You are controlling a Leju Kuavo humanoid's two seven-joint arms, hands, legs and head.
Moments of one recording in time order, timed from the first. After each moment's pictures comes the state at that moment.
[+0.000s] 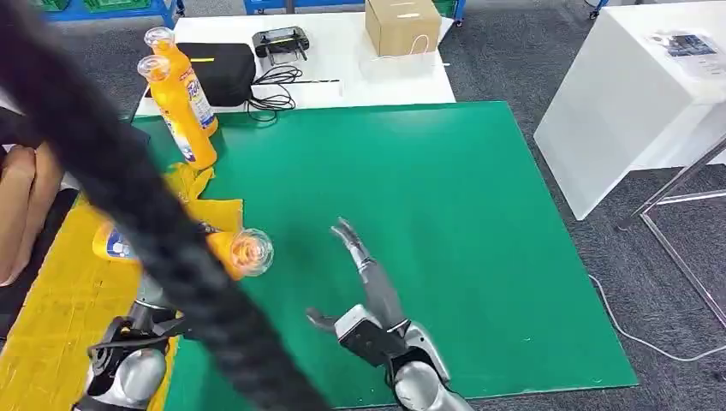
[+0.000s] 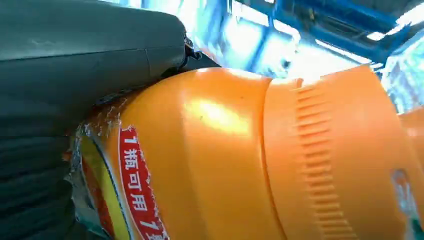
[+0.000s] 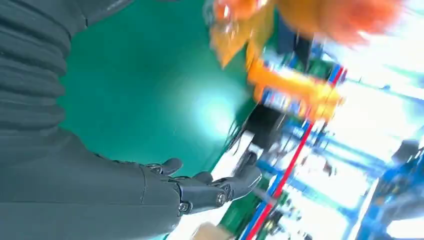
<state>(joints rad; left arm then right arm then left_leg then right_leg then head) -0.17 0.12 -0.25 -1.55 -0.93 0.21 -0.28 -0.03 0.12 0.46 -1.49 0.41 -0.26 -0.32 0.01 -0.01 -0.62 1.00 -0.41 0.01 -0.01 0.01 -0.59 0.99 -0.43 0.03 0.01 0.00</state>
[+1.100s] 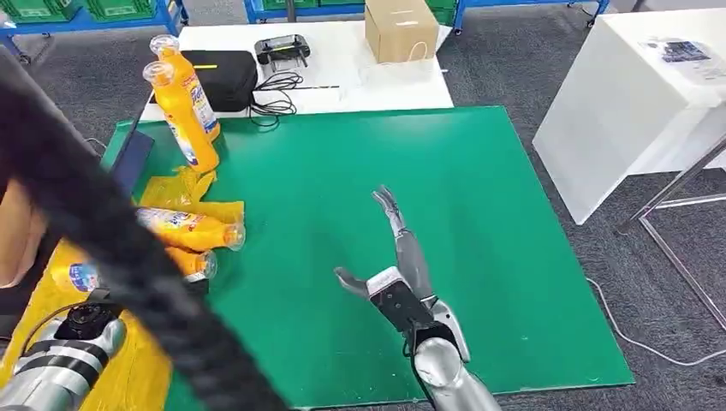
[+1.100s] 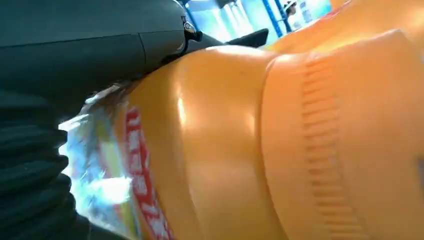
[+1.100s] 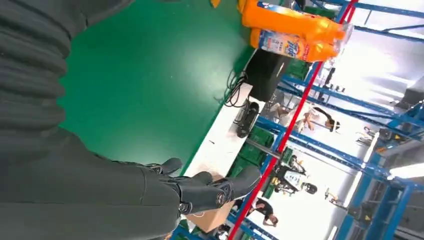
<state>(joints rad) -0.53 0.29 -0.35 -0.65 -1.32 0.25 -0.07 -0.06 0.12 0.36 -1.54 0.42 -0.28 -0.27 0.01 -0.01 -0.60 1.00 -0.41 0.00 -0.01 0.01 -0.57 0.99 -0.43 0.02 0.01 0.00</state>
